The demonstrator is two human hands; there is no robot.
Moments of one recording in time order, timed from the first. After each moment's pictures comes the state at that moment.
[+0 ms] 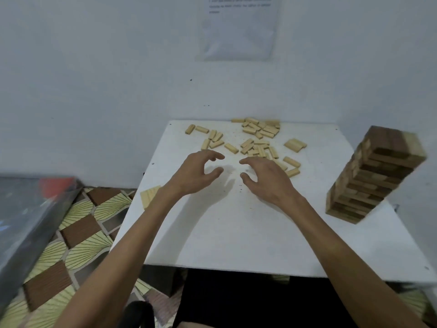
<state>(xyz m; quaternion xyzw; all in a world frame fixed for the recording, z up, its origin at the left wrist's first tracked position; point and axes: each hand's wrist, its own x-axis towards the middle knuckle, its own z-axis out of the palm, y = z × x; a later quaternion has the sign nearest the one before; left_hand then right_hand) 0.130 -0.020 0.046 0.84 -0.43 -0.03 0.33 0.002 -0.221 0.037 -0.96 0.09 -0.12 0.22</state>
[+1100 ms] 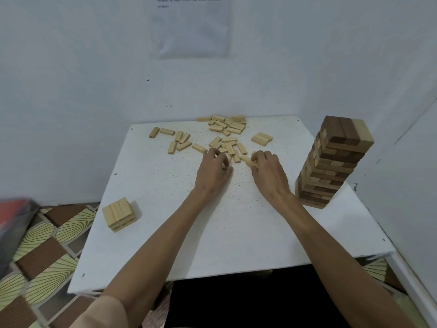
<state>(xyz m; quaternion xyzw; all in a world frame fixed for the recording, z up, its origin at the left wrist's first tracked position) 0.109 -0.149 -0.018 0.85 -0.40 0.03 0.35 -0.017 -0.279 0.002 -0.93 0.25 -0.21 0.15</state>
